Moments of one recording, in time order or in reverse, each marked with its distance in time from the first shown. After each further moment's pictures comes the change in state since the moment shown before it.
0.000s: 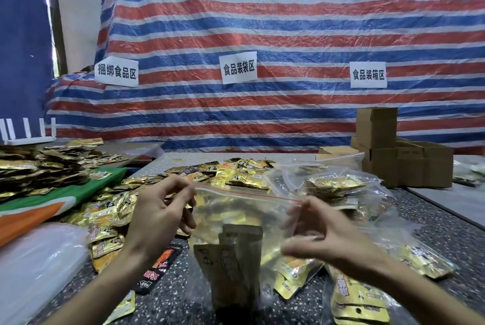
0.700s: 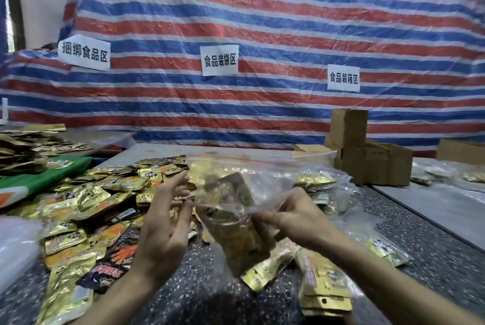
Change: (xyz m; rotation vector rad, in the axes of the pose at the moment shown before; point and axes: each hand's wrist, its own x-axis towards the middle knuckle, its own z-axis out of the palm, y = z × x) left_hand -0.026 -0.043 0.053 0.152 0.051 0.160; right_hand 0.028 -0.005 0.002 -0.083 0.086 0.034
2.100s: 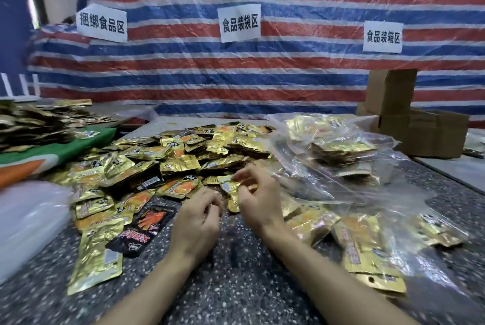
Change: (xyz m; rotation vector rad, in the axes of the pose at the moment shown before) left_hand -0.029 -0.079 0.027 0.168 -0.151 -0.176; right_hand 0.077 0.076 0.130 -0.010 0.350 -0.206
